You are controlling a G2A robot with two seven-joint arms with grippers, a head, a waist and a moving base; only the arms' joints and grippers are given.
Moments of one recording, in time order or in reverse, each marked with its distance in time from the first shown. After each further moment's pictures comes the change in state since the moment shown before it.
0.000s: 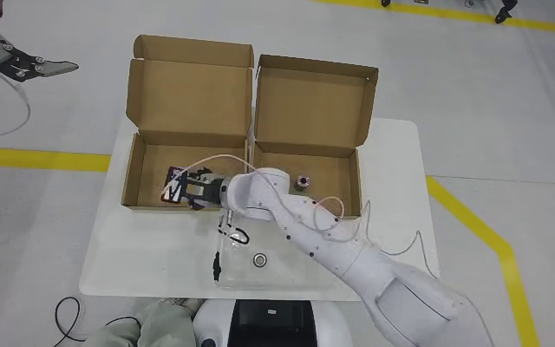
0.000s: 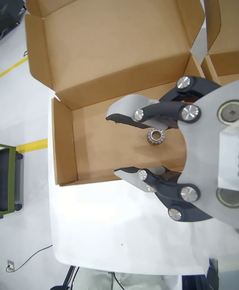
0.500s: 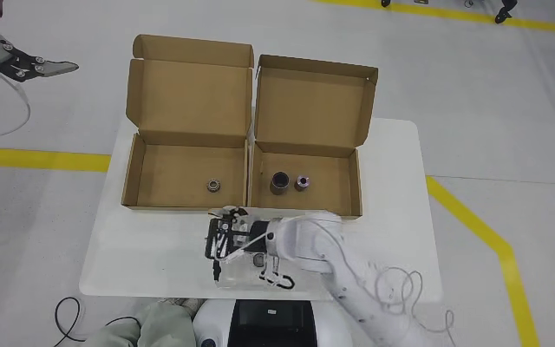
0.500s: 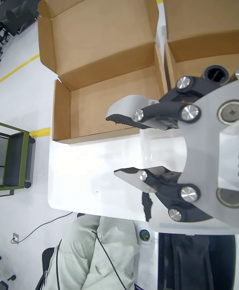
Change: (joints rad) left arm 0.000 0.000 0.000 0.000 0.000 0.000 0.000; right arm -0.496 0.196 0.289 -0.580 -0.146 -0.288 0.162
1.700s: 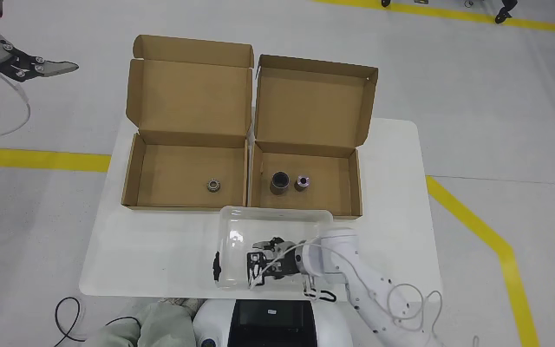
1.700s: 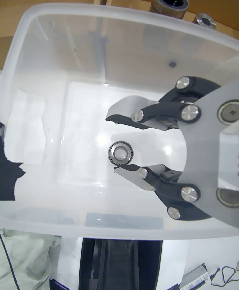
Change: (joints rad) left arm 0.000 0.000 0.000 0.000 0.000 0.000 0.000; right arm -0.069 0.105 0.032 0.091 -0.145 -0.218 0.088
